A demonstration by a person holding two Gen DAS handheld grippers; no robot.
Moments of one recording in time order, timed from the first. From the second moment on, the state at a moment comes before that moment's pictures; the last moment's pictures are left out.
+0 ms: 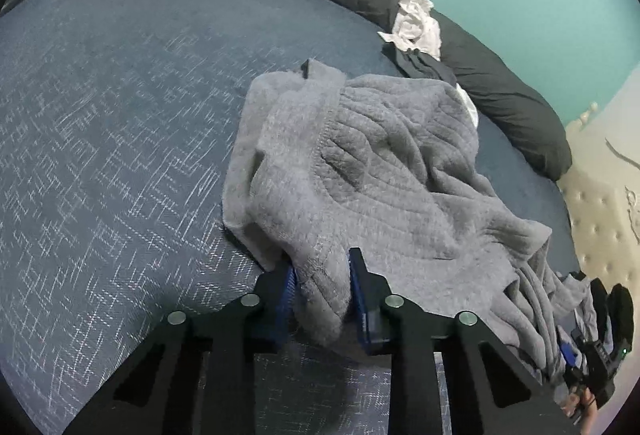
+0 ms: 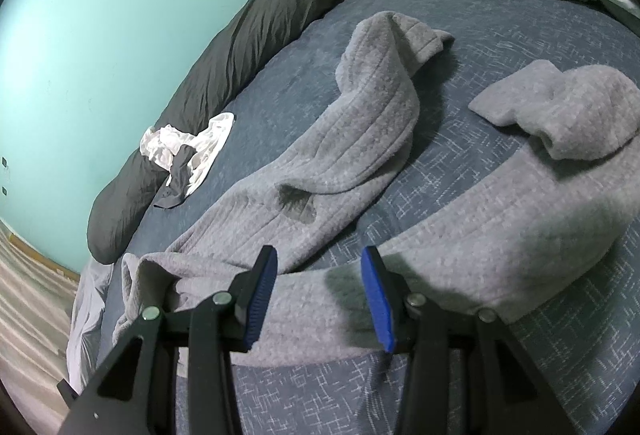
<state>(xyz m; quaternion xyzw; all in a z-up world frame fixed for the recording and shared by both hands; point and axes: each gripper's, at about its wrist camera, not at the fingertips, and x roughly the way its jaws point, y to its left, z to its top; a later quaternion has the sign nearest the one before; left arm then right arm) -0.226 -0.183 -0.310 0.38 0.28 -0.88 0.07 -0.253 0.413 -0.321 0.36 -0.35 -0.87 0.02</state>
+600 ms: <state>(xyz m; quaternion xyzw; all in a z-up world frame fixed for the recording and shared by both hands) -0.187 -0.183 -0.240 0.37 0.21 -0.90 0.04 -0.264 0.382 -0.305 0.39 -0.34 -0.84 0.12</state>
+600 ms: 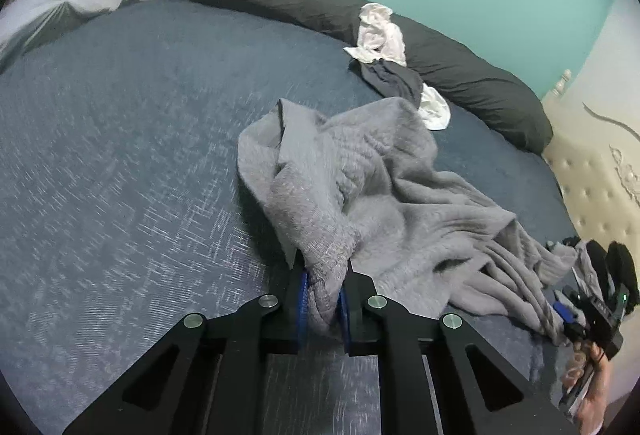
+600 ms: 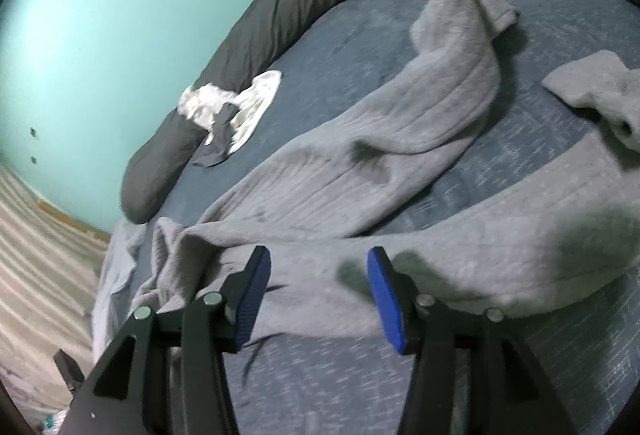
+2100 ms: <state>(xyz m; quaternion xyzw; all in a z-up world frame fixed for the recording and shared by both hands) -0.191 -0.210 -0.204 0.41 0.18 -0.89 0.04 -0.252 0.269 -0.262 0.44 0.21 -0.82 0.29</state>
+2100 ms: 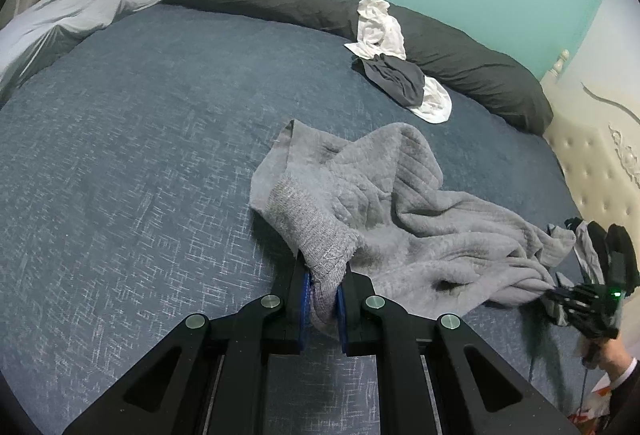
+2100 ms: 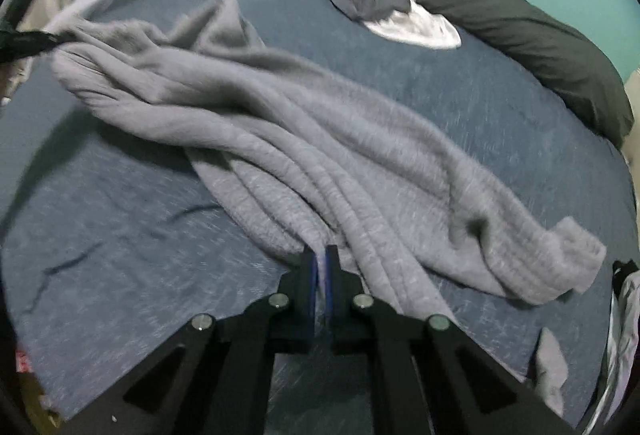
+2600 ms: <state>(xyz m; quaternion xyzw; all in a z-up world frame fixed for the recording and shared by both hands) -0.179 -0.231 -0.166 0.42 0.20 -0.89 0.04 -0.191 0.303 -0.201 0.46 0.20 -0.76 0.41</state>
